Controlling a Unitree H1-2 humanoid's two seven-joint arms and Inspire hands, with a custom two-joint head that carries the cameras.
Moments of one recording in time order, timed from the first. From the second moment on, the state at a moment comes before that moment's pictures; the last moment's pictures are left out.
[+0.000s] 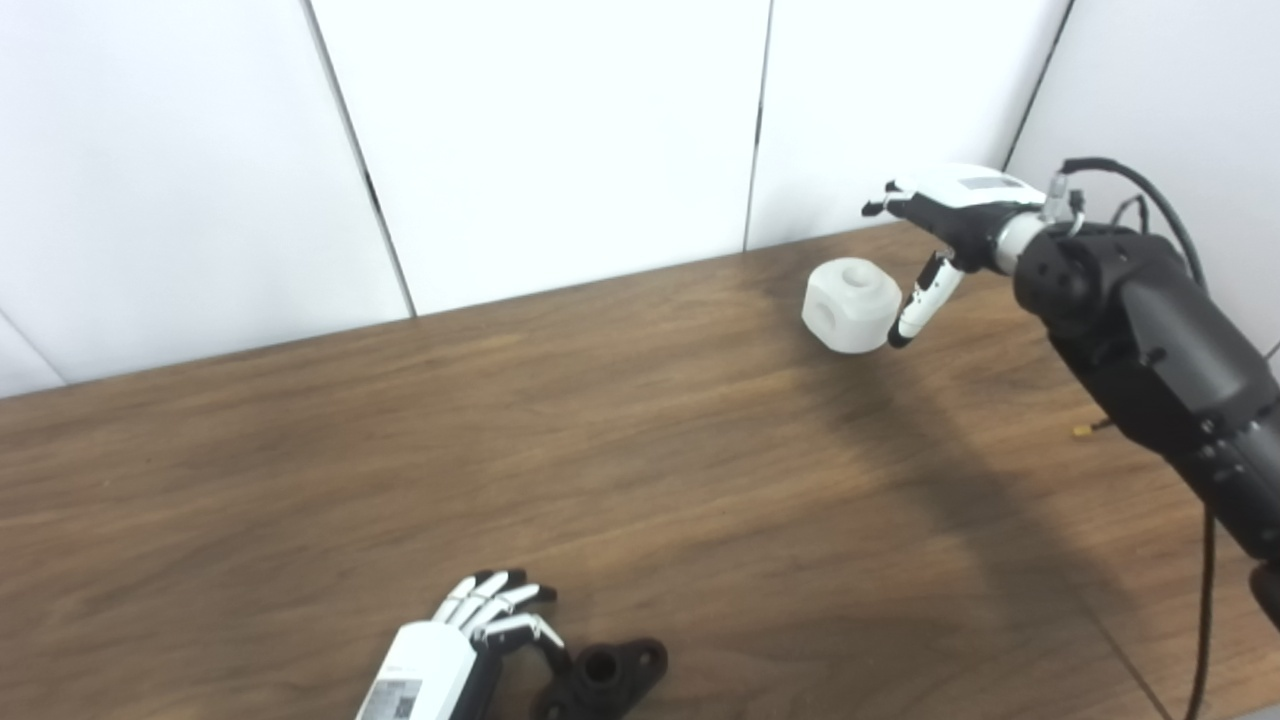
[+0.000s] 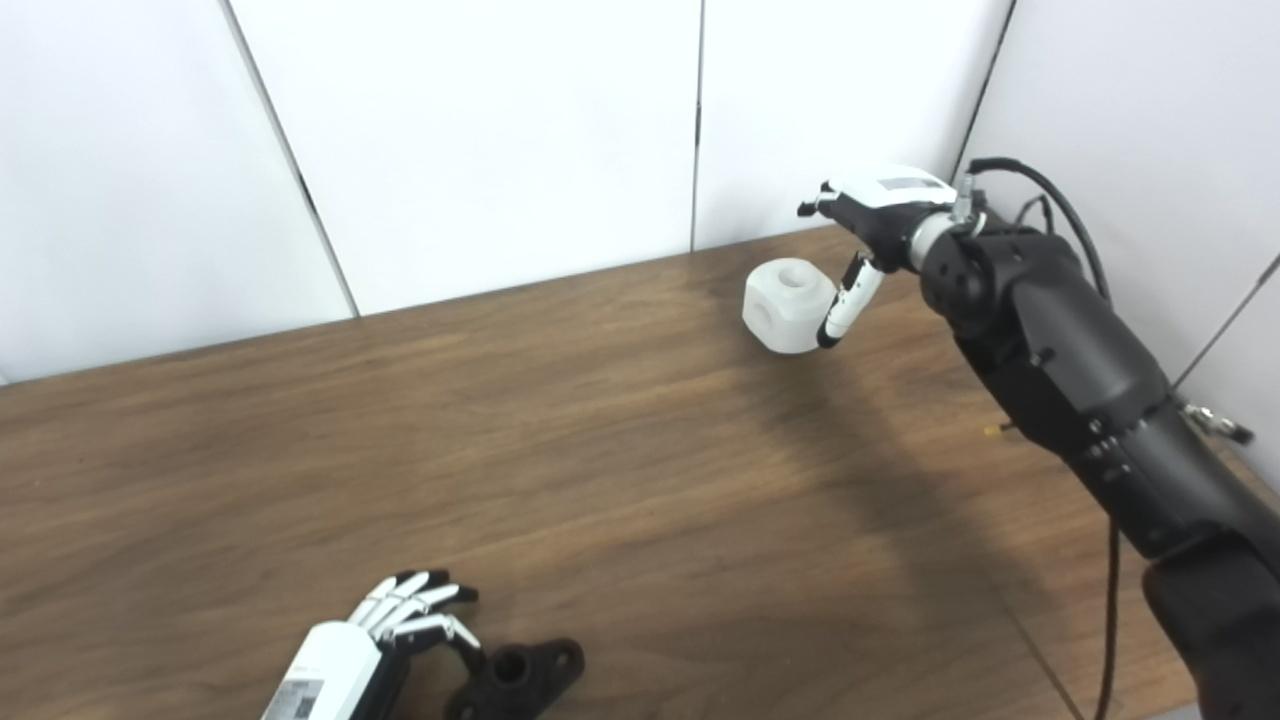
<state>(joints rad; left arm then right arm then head) 0.17 0.29 -0.44 -0.24 0.90 -0.10 0.00 -0.61 -0.78 0.25 0.01 -0.83 0.45 0.70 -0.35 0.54</state>
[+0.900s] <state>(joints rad) 0.16 0.29 -0.45 -0.23 0.90 -0.10 0.02 -0.72 -0.74 0.36 0.26 -0.86 0.40 0.70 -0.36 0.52</state>
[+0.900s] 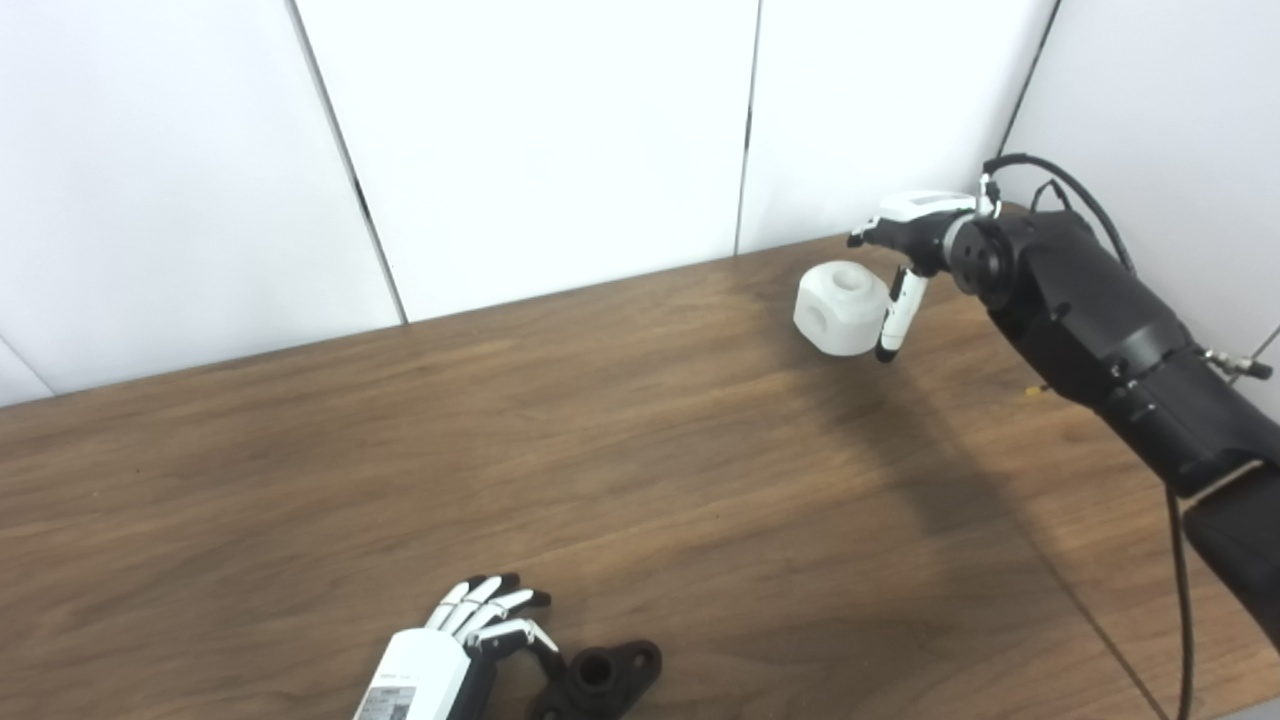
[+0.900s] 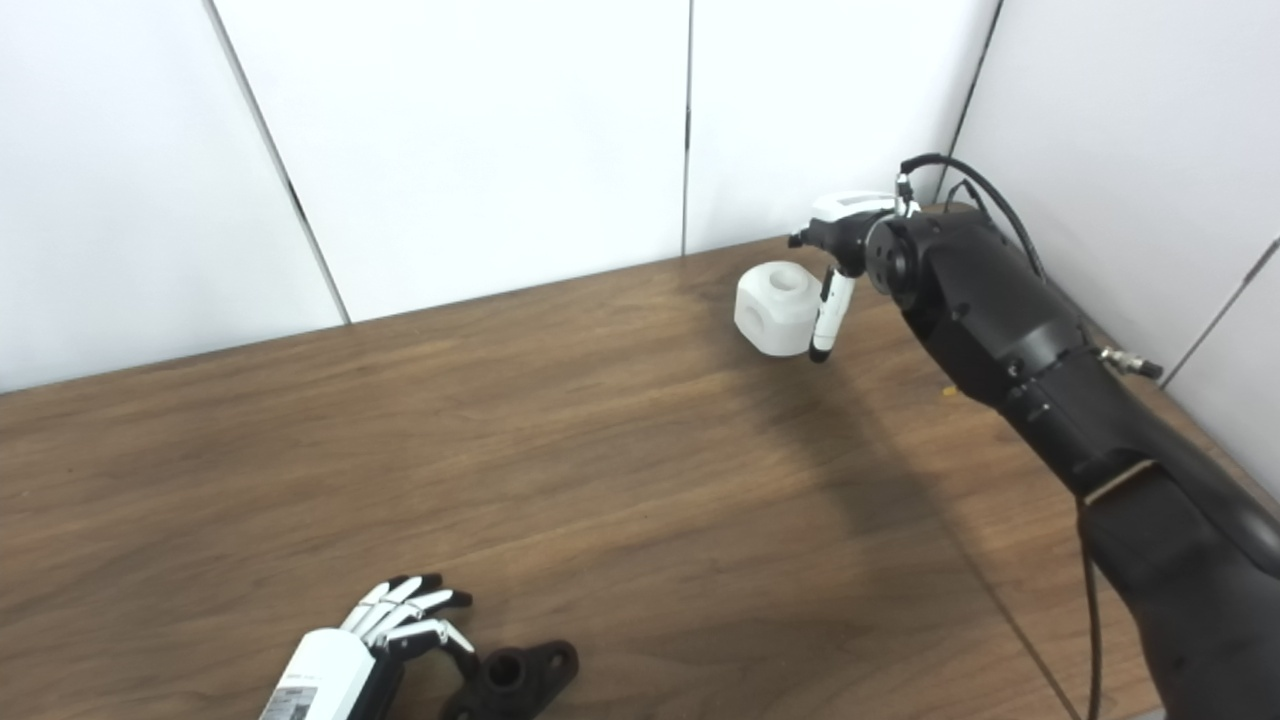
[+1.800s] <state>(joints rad) 0.16 0.28 -0.45 -0.24 0.90 -0.10 0.01 -0.72 -0.71 0.36 0.30 -0.86 0.34 0.61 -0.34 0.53</state>
